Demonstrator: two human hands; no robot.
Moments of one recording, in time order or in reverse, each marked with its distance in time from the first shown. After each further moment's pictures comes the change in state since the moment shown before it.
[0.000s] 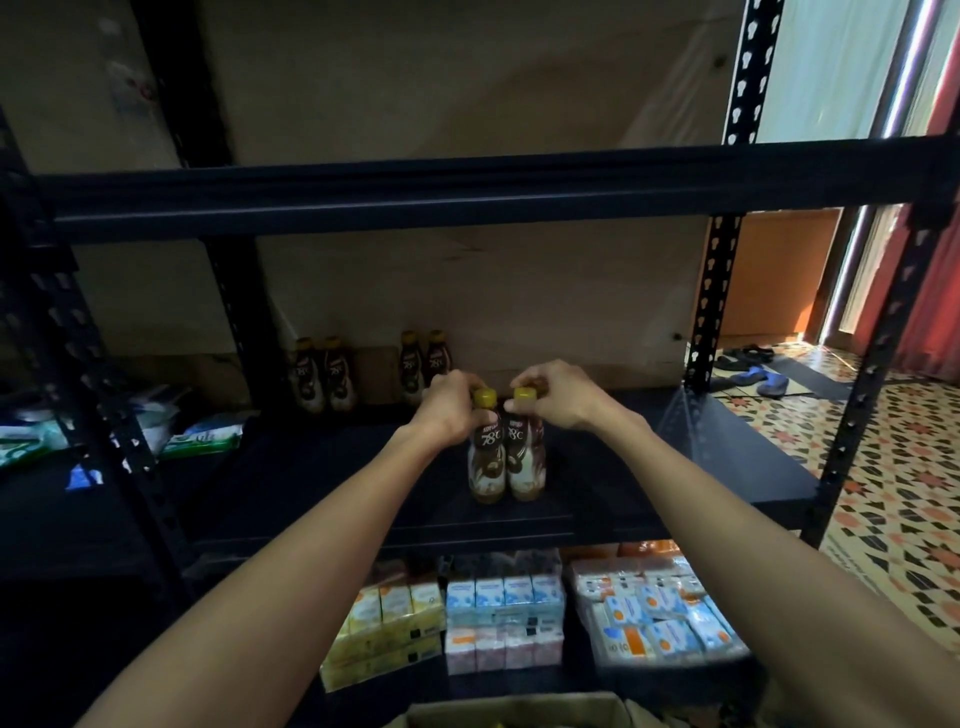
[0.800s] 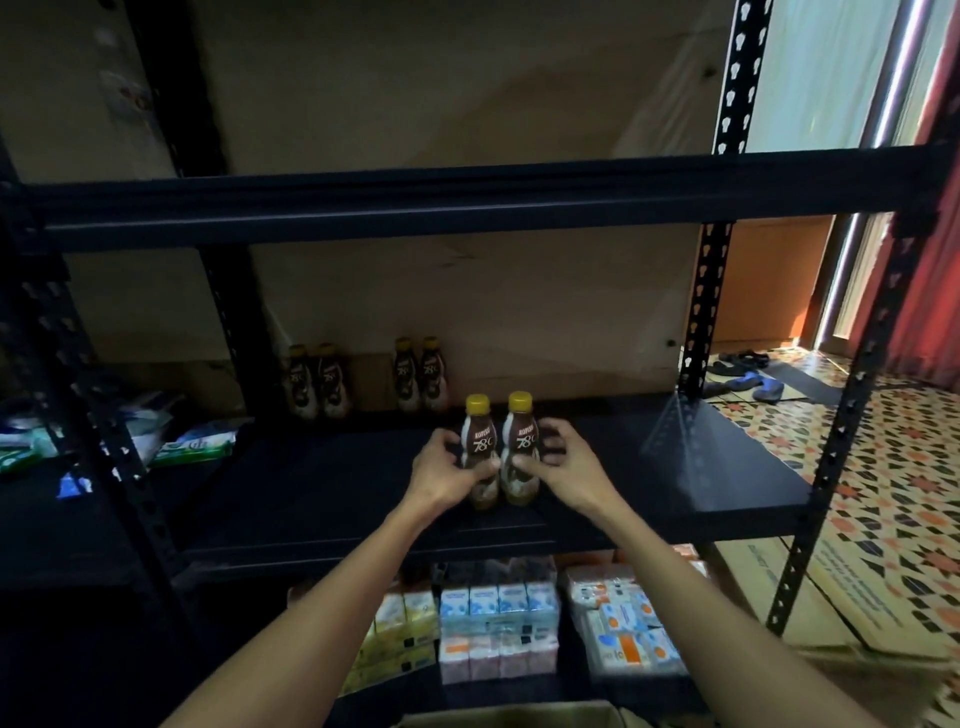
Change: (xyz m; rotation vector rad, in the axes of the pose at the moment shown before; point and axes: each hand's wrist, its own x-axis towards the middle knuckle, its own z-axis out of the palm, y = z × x) left_hand -0.033 -0.043 0.060 -0.430 0.003 -0.230; right_hand -0.043 0.062 0.068 0.480 0.175 0.145
